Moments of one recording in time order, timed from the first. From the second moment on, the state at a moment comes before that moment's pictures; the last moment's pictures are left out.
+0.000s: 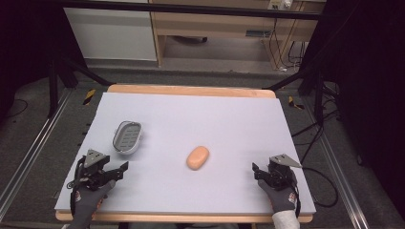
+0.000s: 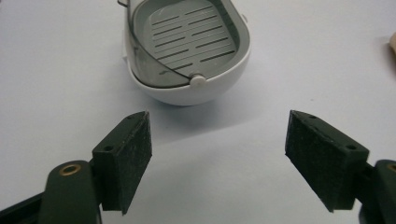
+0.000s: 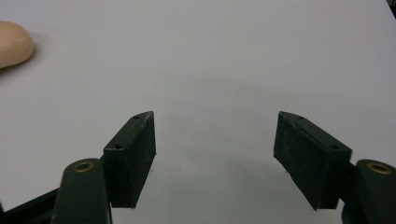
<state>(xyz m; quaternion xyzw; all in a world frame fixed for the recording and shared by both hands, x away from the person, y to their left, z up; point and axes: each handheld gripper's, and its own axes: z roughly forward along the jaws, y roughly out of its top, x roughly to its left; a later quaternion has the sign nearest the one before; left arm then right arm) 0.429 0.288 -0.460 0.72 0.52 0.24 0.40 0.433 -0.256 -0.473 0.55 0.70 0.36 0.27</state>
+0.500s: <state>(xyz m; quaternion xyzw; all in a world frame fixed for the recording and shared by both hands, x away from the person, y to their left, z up) 0.426 0.268 -0.449 0.73 0.50 0.23 0.41 0.434 -0.259 -0.474 0.56 0.70 0.35 0.27</state>
